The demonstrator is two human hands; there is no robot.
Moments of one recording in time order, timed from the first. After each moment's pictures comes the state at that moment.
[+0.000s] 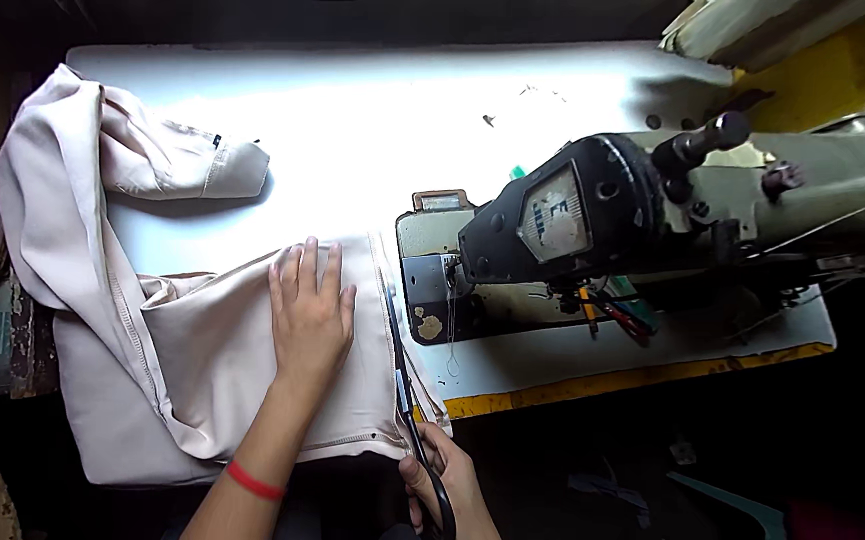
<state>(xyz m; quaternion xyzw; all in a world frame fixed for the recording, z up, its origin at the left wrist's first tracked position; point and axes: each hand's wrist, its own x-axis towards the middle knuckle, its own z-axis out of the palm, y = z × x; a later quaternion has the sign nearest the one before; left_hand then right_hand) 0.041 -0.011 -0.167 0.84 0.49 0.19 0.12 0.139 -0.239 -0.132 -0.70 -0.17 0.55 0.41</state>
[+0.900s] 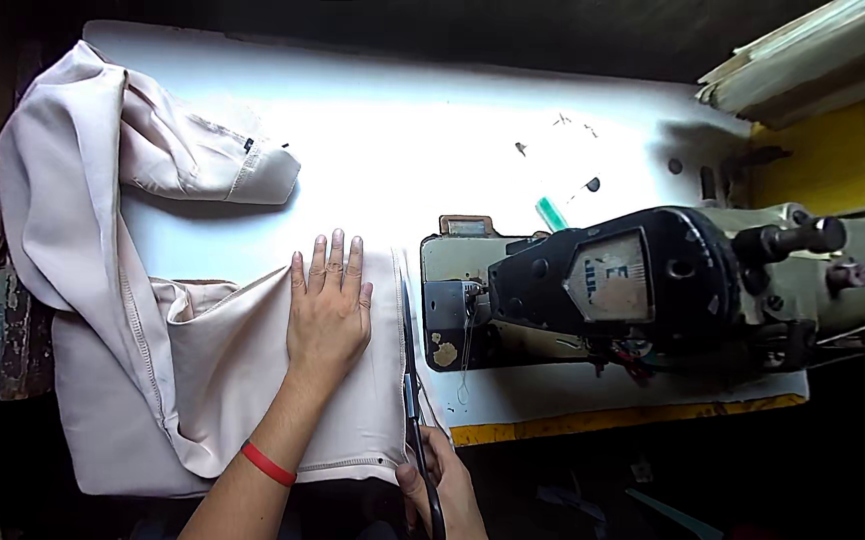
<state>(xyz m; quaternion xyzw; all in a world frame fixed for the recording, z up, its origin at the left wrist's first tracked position) 0.053 0.019 -0.184 0.85 0.49 0.13 0.12 0.136 -0.212 -0.127 -0.76 -0.23 0.50 0.35</state>
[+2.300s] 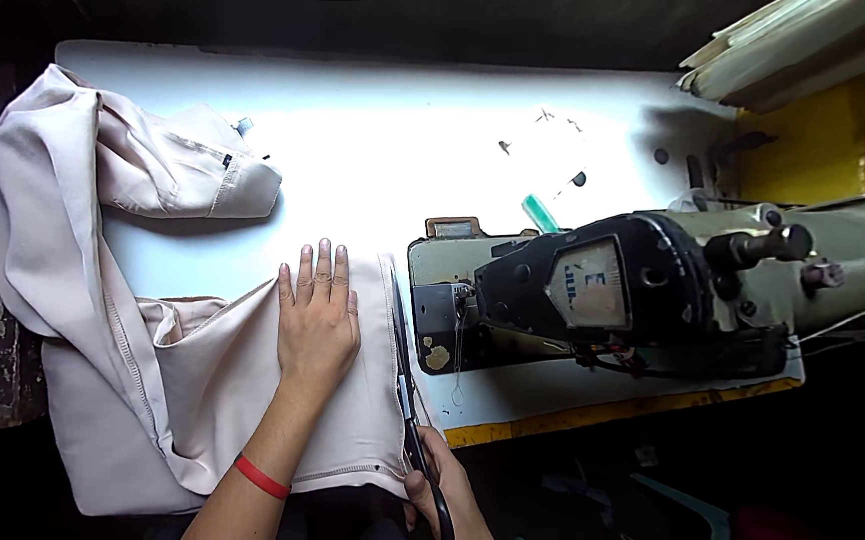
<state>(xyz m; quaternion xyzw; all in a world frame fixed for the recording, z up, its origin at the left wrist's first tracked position) 0.054 0.020 -0.183 0.86 0.49 0.10 0.10 0.144 -0.207 -0.123 -0.72 -0.22 0.54 0.38</state>
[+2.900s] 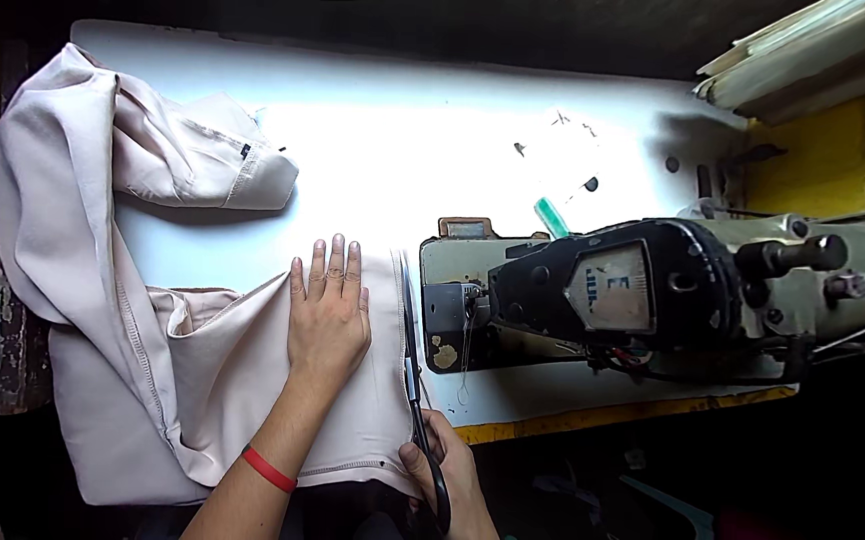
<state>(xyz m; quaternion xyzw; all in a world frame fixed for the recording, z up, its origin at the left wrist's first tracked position) 0.053 0.019 -0.182 0.86 0.49 0.09 0.11 0.141 -0.187 -0.125 -0.77 -0.23 0.47 0.36</state>
